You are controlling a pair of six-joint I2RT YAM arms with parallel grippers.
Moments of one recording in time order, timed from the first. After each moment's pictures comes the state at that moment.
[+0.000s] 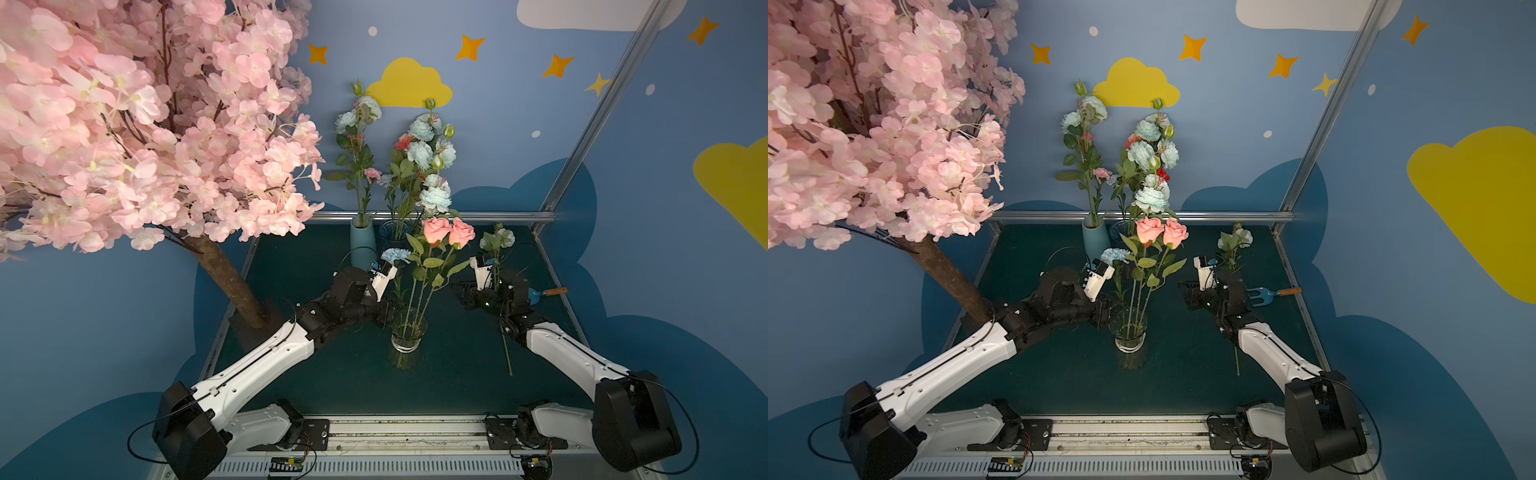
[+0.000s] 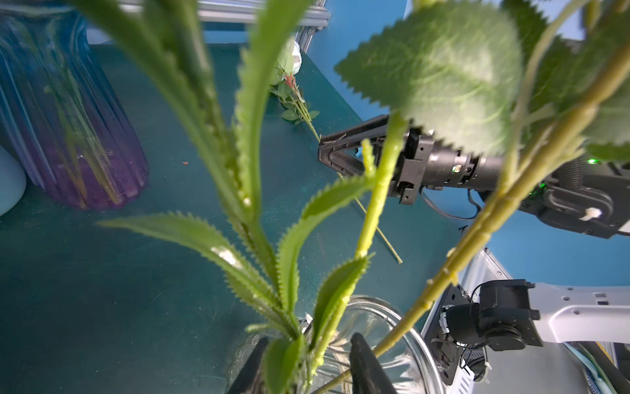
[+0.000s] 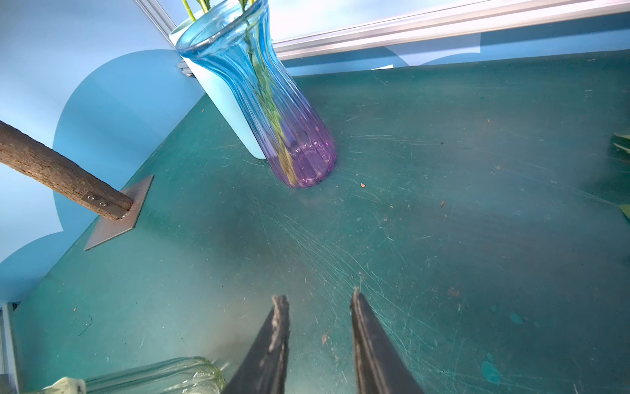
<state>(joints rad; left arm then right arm) -0.69 1.19 0.97 -0.34 0.29 -0.32 0.32 1.25 0.65 0.15 -0.39 0.21</state>
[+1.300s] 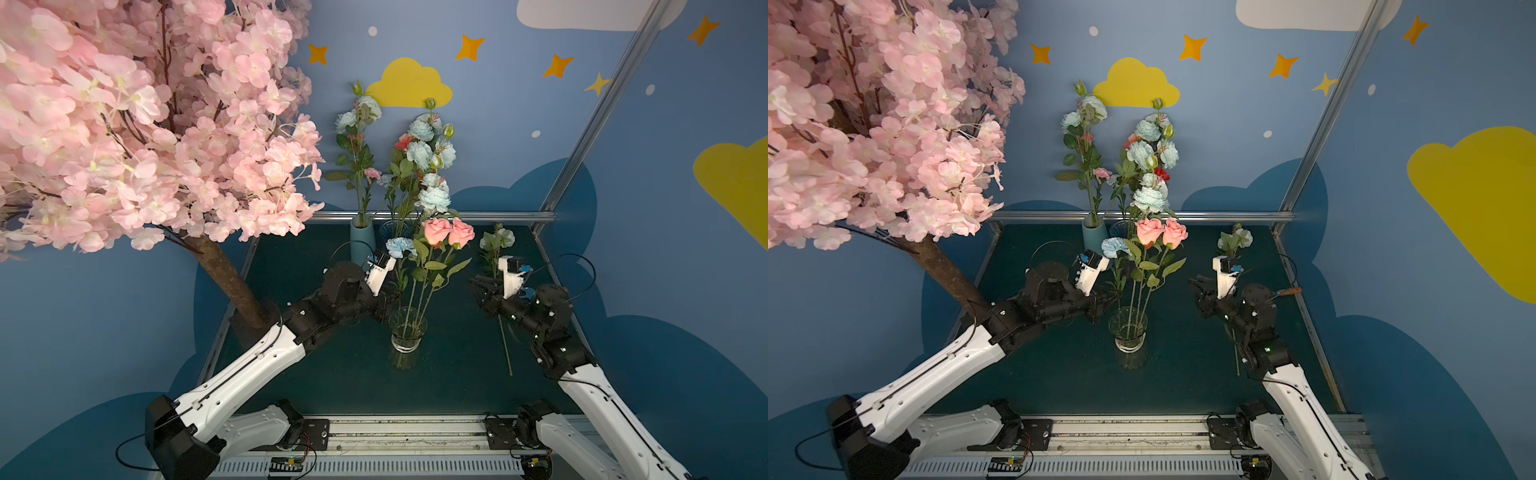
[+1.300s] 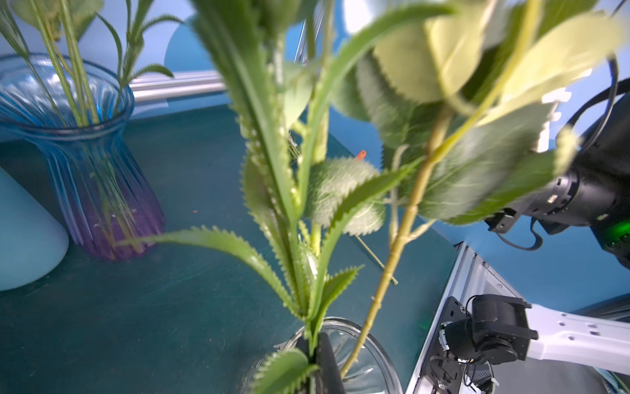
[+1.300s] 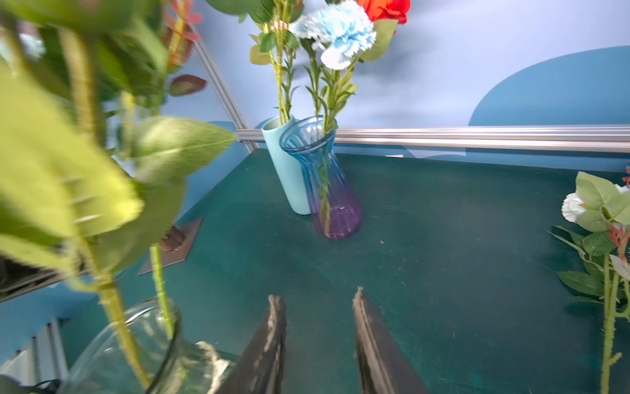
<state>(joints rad) -0.70 1.11 1.05 -0.36 0.26 -0.28 0.33 0.75 0.66 -0.08 -0.37 0.23</state>
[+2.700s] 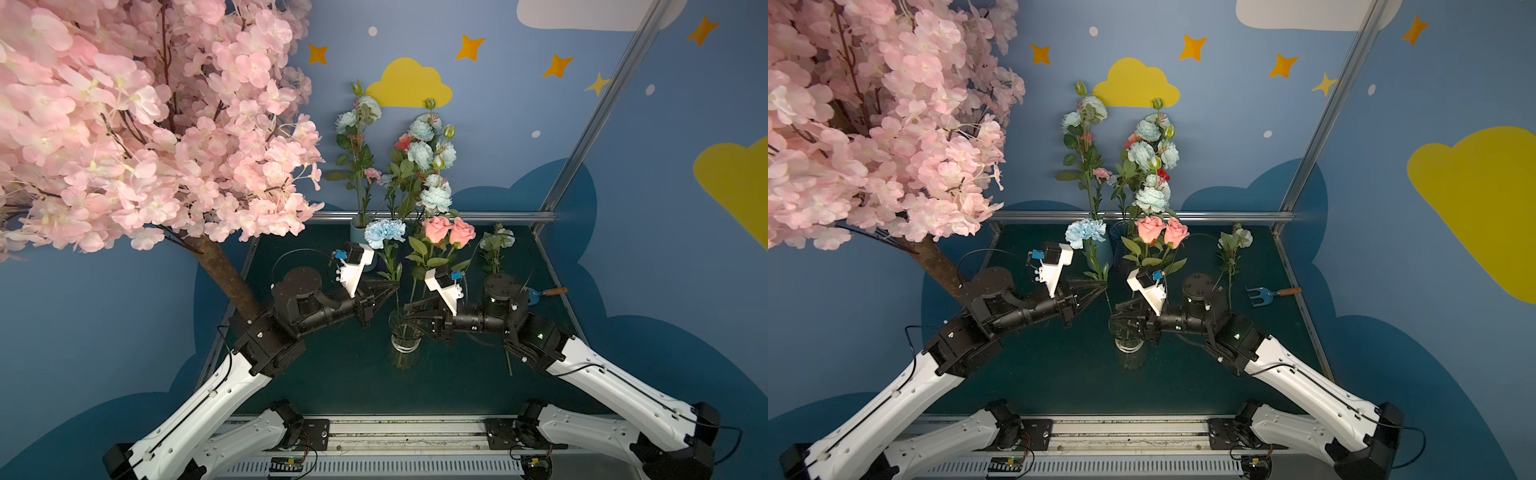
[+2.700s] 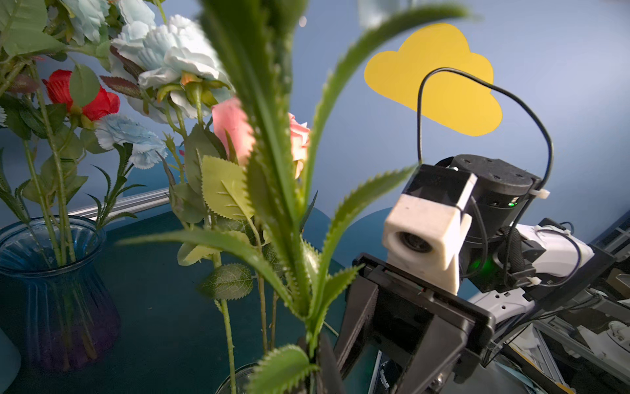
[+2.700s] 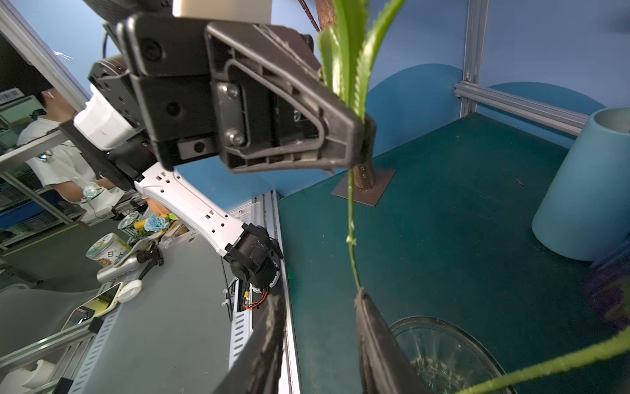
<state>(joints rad) -0.70 0.91 1.10 -0.28 0.39 -0.32 0.92 1.03 1.02 -0.19 -0.52 0.17</state>
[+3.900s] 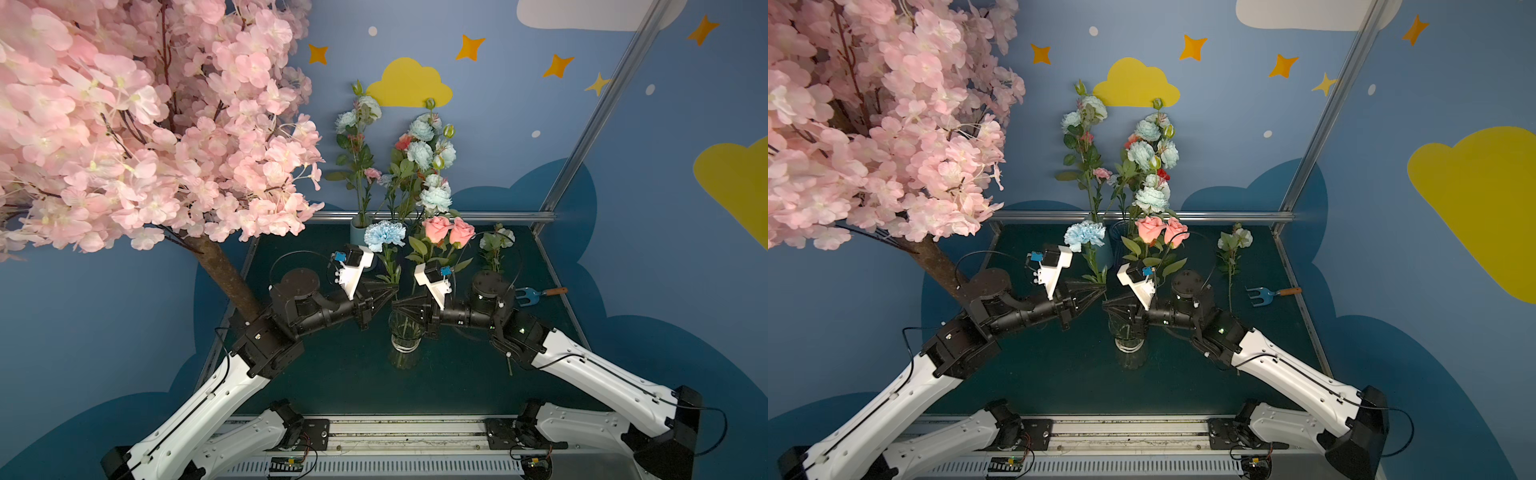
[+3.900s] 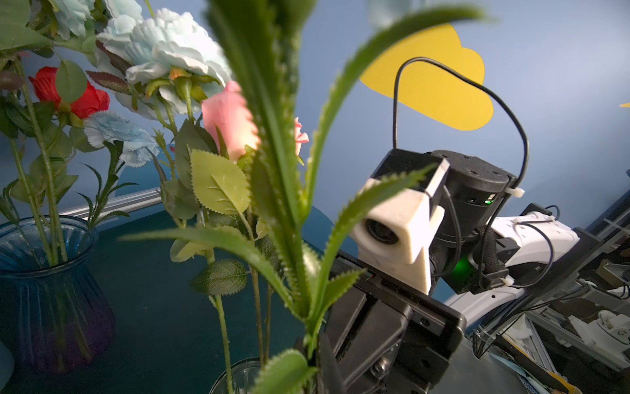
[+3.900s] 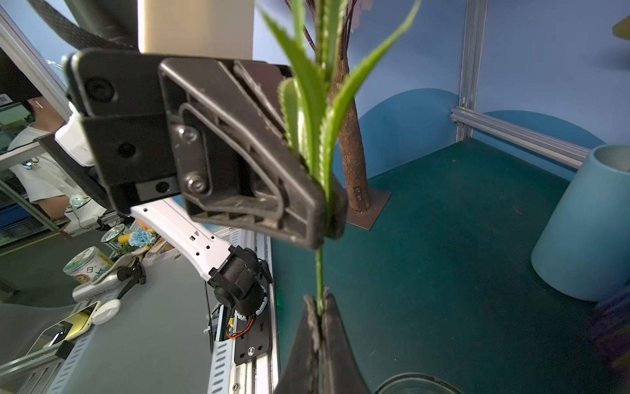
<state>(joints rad) -0.70 0.89 1.08 -0.28 0.40 -0.30 0.94 1.11 1.01 -0.04 -0.49 0.18</state>
